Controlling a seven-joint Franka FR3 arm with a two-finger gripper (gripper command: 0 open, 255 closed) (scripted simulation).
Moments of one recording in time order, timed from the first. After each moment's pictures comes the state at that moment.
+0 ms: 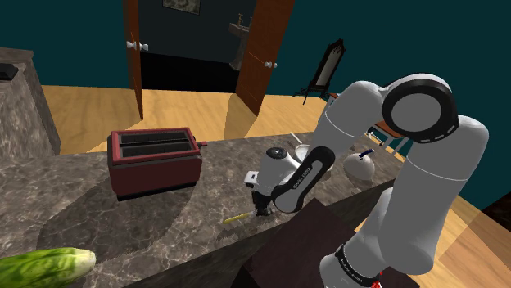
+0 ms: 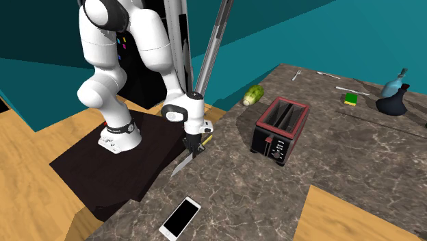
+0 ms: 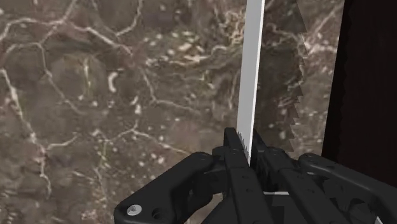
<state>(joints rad) 0.26 0.26 -0.14 -2.74 -0.22 2.92 -0.94</state>
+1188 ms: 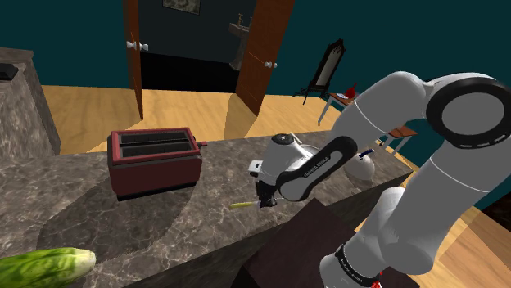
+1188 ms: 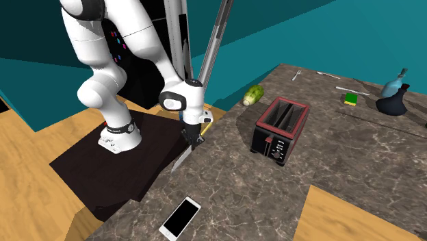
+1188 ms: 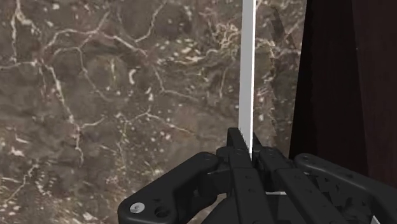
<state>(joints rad) 0.26 0.04 -0.13 -2.77 -0.20 2.74 -0.97</state>
